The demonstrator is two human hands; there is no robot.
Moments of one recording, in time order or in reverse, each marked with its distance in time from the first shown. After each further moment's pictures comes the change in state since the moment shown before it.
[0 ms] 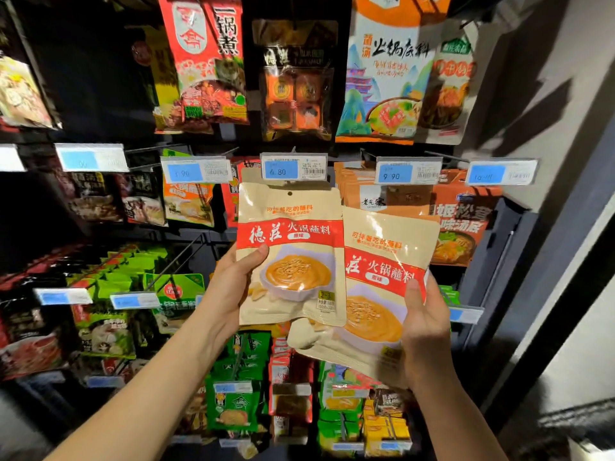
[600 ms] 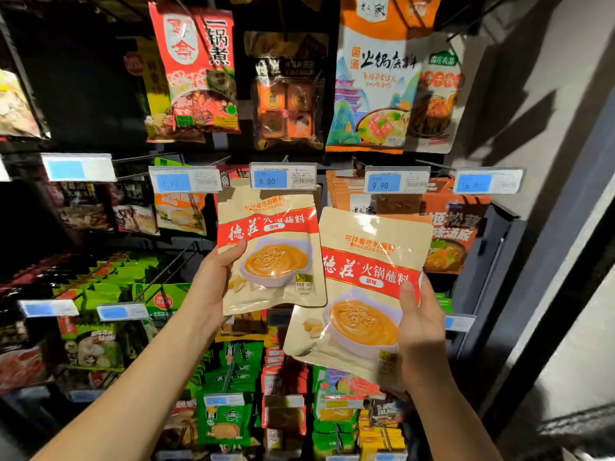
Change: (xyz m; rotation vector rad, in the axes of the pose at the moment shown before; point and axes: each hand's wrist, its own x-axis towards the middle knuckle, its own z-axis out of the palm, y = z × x) left_hand 0.031 0.005 -0.007 -0.169 -0.049 -0.069; right_hand 0.014 -0.001 -0.005 -0.006 0.023 -0.012
